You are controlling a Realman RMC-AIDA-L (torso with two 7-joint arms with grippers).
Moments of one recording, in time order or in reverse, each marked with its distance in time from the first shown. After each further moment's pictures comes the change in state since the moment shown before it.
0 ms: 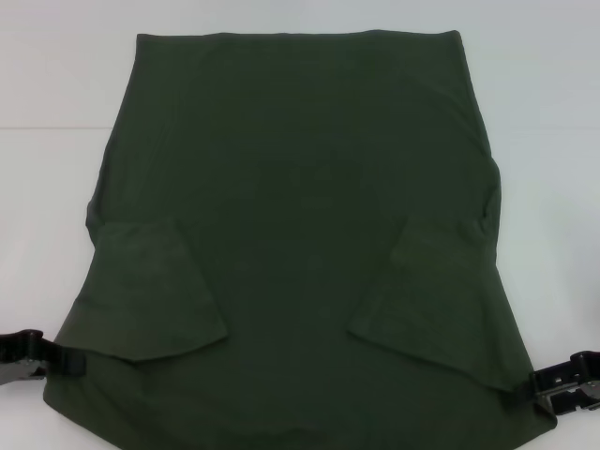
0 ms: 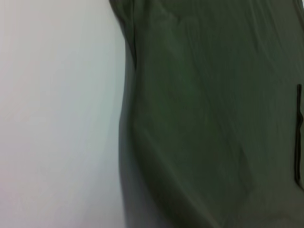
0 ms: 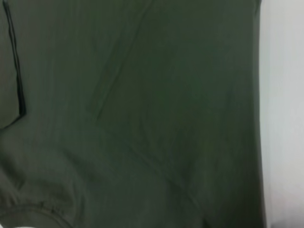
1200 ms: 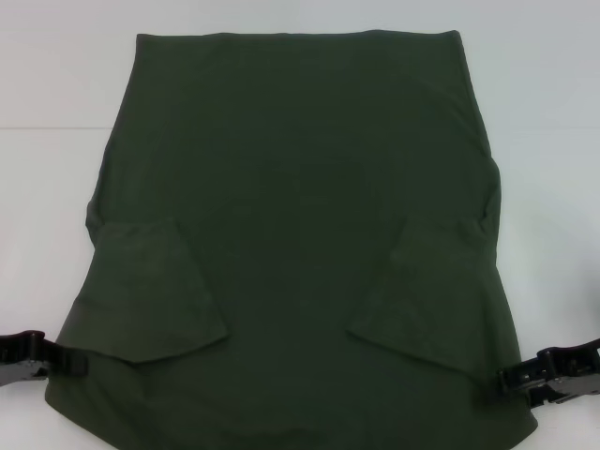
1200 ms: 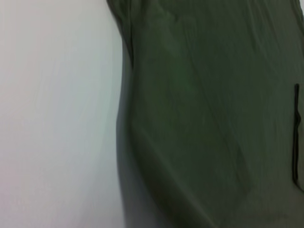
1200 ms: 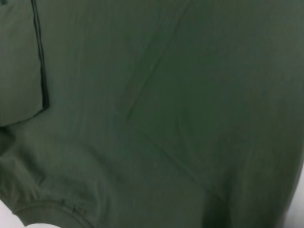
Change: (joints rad) left arm 0.001 -0.005 -0.007 0.000 0.000 0.001 0.008; right arm 0.034 0.037 -0.021 0.003 0.009 0.012 -0.008
